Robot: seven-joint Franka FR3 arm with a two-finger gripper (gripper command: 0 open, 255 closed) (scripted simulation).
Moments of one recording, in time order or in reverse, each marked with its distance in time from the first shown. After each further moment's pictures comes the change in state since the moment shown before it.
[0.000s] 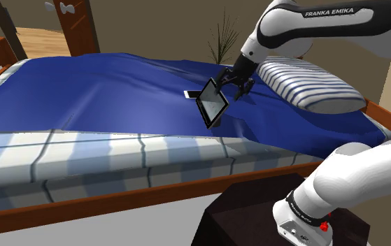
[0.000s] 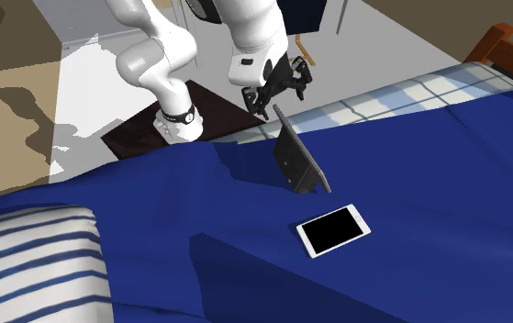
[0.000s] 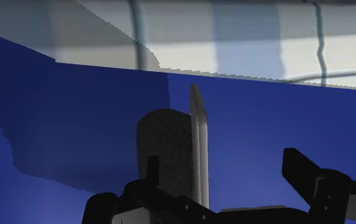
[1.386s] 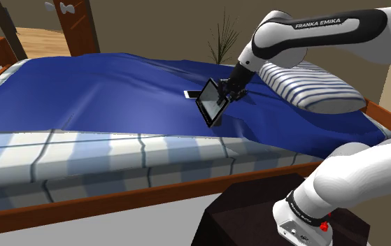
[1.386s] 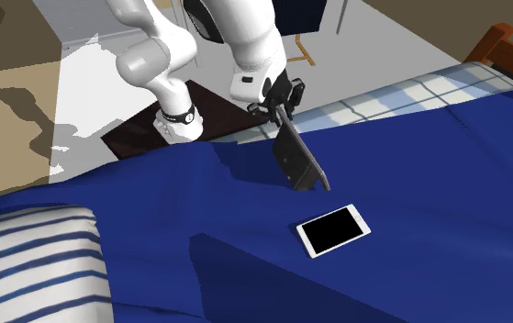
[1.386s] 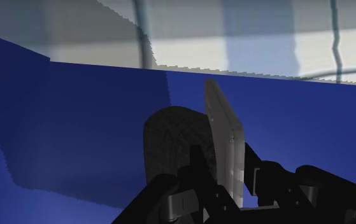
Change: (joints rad) arm 0.003 0.026 0.000 -0.059 0.022 0.087 -0.020
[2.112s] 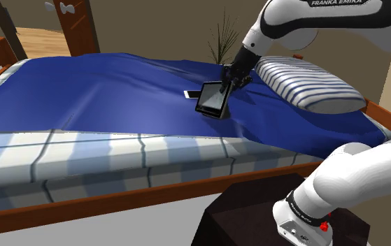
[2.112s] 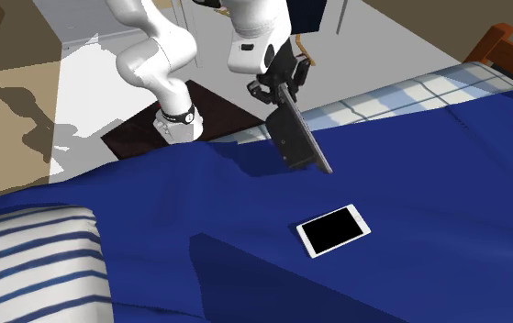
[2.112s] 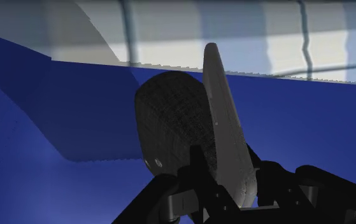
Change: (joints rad) arm -0.006 -0.027 -0.001 0.120 -0.027 -0.140 0.053
